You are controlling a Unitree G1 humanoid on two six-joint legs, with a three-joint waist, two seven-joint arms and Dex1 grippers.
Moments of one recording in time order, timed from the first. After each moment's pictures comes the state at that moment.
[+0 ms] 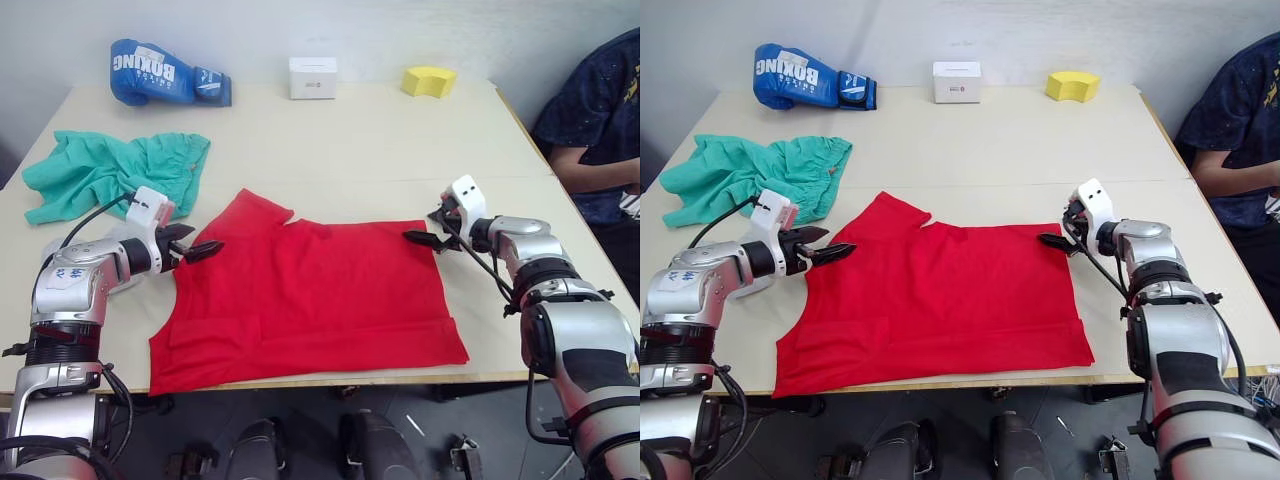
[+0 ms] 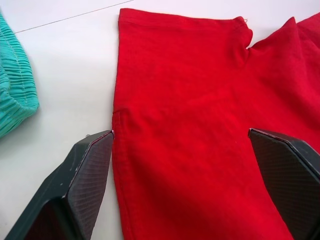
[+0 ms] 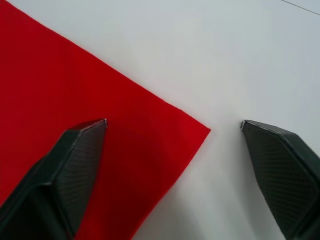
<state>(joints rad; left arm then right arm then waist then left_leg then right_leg) -0.59 0.73 0.14 0.32 -0.31 0.66 -0.77 -1.12 -0.52 -0.03 1.32 -0.02 0.05 0.90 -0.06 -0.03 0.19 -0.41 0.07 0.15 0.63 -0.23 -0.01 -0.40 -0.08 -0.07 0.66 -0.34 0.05</state>
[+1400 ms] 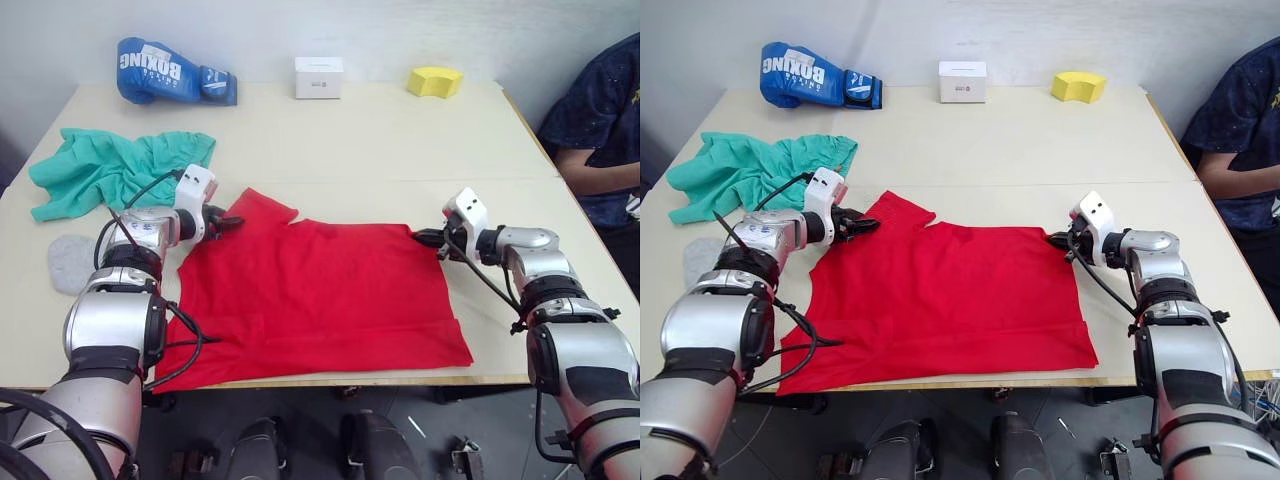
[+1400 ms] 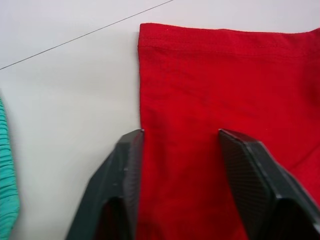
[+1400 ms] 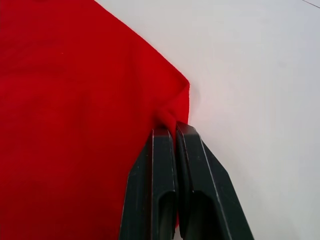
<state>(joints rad) -1.15 0.53 0.04 1.29 0.00 0.22 -0.68 -1.00 -0.55 -0.04 1.20 -0.01 -0.06 1.09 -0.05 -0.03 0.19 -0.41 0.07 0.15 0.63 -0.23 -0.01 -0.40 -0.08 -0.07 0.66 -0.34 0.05</state>
